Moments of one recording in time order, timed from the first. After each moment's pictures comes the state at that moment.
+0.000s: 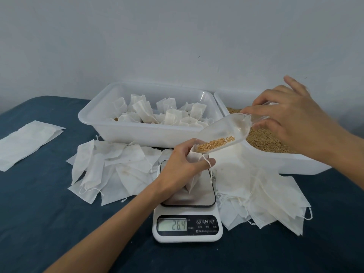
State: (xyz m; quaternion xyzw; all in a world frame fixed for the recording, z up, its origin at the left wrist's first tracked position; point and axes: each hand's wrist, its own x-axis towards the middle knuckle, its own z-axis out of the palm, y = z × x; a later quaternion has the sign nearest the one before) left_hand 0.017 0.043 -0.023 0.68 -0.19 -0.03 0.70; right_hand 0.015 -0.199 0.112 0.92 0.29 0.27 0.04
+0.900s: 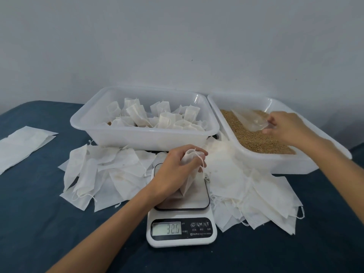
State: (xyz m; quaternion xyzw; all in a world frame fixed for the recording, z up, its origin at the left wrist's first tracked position) left_hand 0.019 0.043 -0.024 0.72 -0.19 -0.02 0.67; right_hand 0.097 -0.278 0.059 0.99 -0.05 0.10 -0.08
